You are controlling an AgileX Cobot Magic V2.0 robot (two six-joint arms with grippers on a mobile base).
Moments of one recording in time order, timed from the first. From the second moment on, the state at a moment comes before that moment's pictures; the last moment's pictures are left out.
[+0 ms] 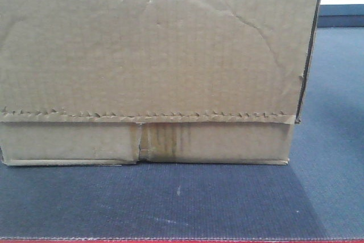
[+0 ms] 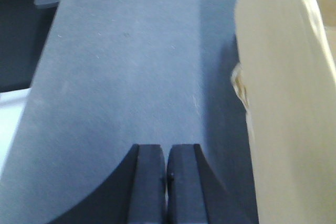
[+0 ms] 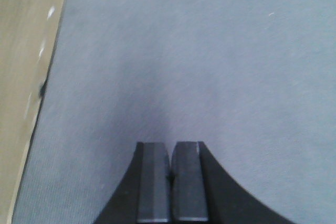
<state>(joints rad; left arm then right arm) -0.10 0.89 -0.82 0.24 0.66 -0.24 0.29 1.08 -0.96 -0.23 0.80 0.25</state>
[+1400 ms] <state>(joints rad) -0.10 0.19 -0.53 0.24 0.55 -0.24 0.29 0.05 -0.42 -0.23 0.45 0.25</state>
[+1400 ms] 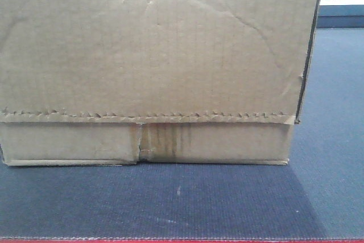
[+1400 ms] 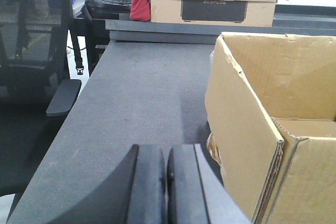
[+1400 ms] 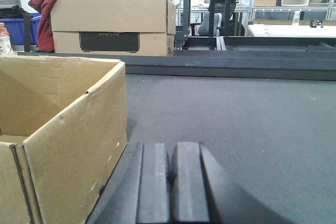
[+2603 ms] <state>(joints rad) 0.09 0.01 0.00 0.03 0.04 -0.05 0.29 0.05 -0.42 -0.23 0.45 0.25</state>
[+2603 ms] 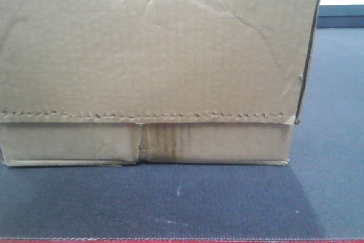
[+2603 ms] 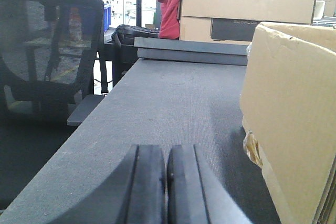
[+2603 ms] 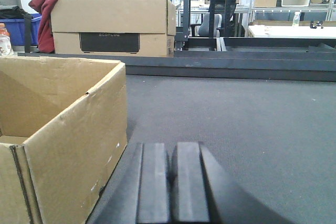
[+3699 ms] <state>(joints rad) 0.09 0.01 0.00 0.03 0.04 -0.05 0.06 0.05 -0.24 0.07 0.25 -0.05</state>
